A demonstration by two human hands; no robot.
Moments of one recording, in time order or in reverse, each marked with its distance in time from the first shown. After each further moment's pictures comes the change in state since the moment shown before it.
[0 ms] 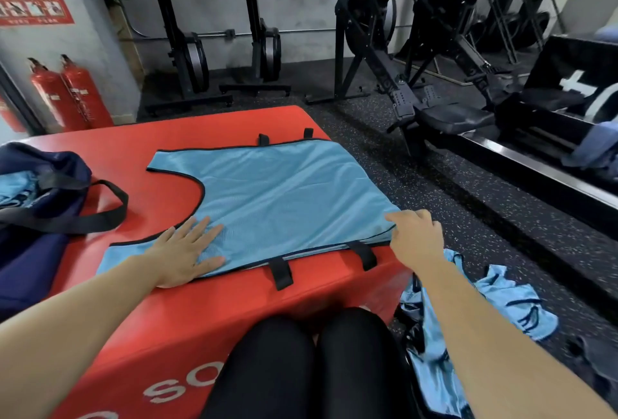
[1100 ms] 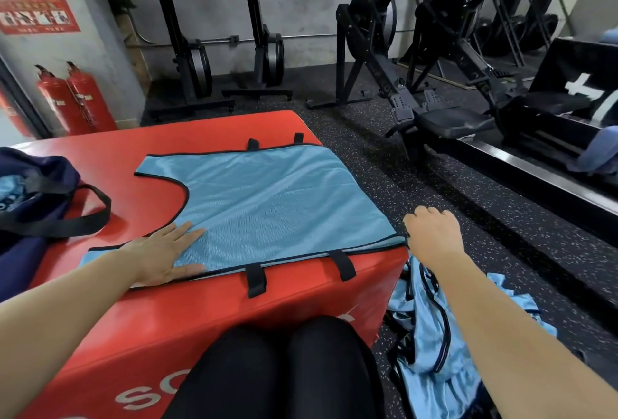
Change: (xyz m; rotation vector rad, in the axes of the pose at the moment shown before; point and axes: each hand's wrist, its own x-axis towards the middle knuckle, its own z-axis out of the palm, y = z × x) left_hand -0.008 0.014 -0.029 0.056 -0.097 -0.042; right_hand 0.026 0.067 -0.013 -0.439 0.020 -0.192
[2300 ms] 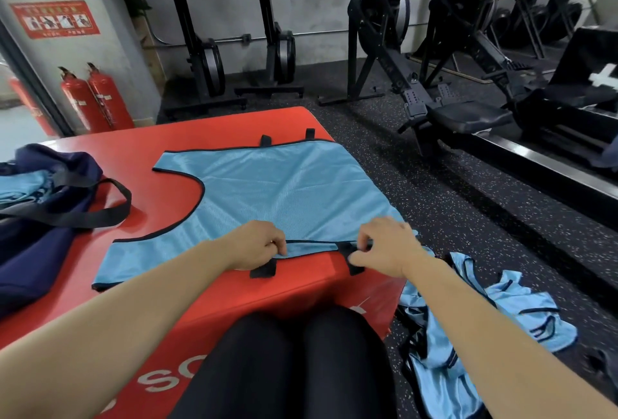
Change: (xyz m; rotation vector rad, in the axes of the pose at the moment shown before) left_hand 0.013 0.118 -0.035 -0.396 0.159 0.277; right_hand -0.015 -0.069 -0.028 0.595 -0.171 -0.213
